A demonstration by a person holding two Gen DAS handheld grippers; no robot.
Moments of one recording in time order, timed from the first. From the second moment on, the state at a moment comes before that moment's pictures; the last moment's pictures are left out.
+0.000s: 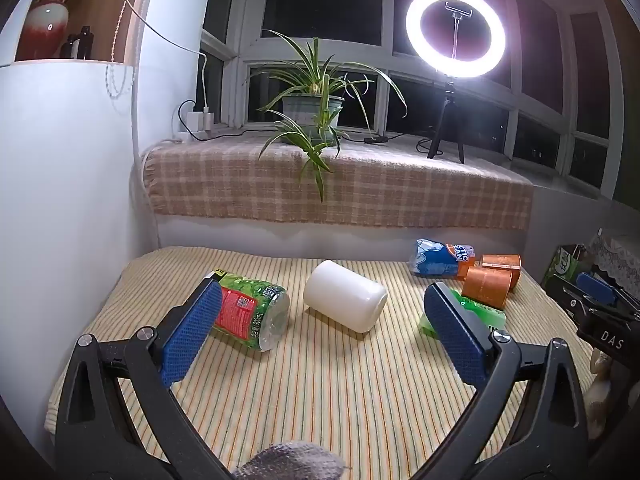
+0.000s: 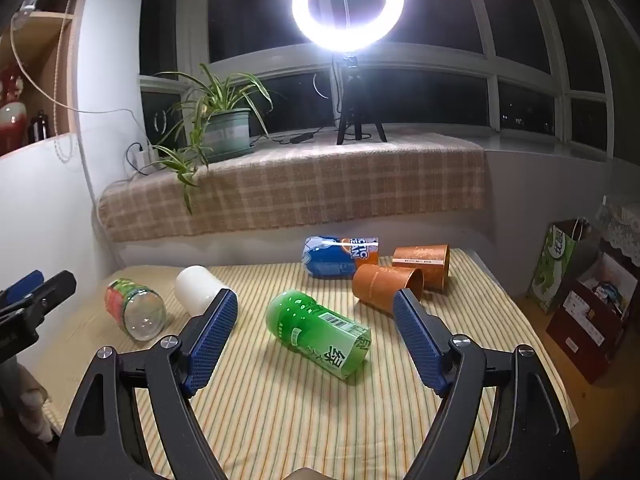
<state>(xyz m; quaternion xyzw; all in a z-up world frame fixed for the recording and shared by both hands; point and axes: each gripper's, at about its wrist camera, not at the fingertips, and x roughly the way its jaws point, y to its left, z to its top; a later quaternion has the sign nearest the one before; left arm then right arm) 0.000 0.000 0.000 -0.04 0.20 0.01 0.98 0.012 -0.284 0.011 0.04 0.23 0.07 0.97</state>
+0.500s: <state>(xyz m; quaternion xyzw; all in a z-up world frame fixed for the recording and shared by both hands) 0.000 0.000 0.000 -0.04 0.20 0.01 0.98 0.015 -0.282 0.007 0.05 0.24 0.07 0.97</state>
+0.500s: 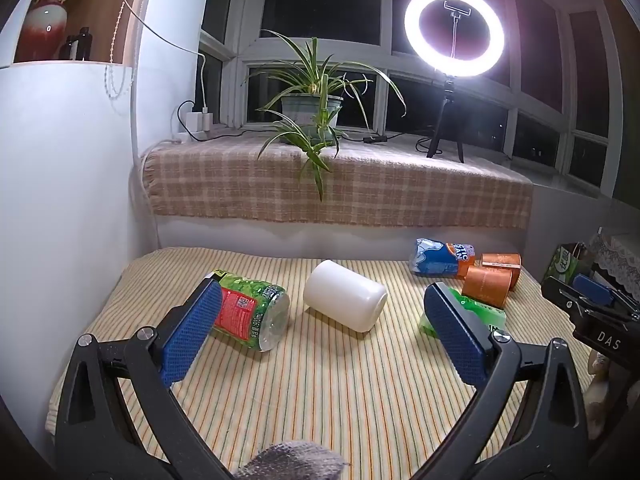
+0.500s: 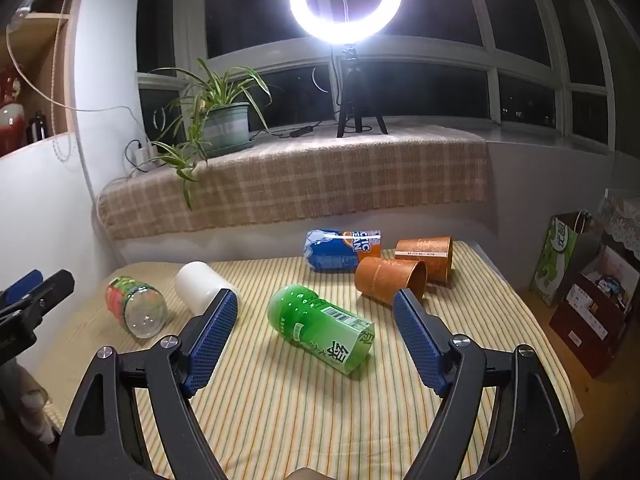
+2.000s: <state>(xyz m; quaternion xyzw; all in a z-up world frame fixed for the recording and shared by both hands) -0.001 0.000 0.001 -0.04 0.20 0.01 0.98 0.015 -0.287 0.000 0.05 0.25 0.07 0.96</state>
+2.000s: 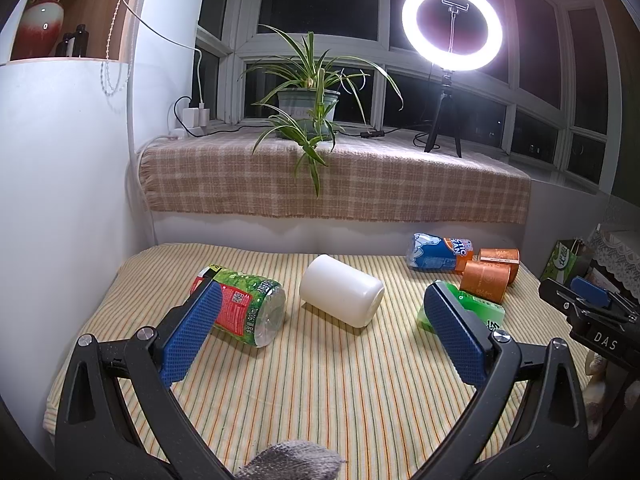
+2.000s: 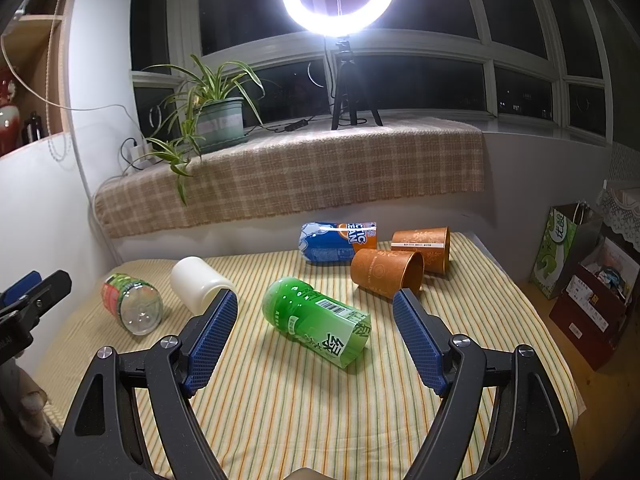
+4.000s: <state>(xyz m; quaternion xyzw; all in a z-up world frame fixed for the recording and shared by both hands) 0.118 -0.099 -0.017 0.15 0.32 -0.18 0.92 0.023 -0.360 -0.047 0.13 0.29 0.02 0.95</state>
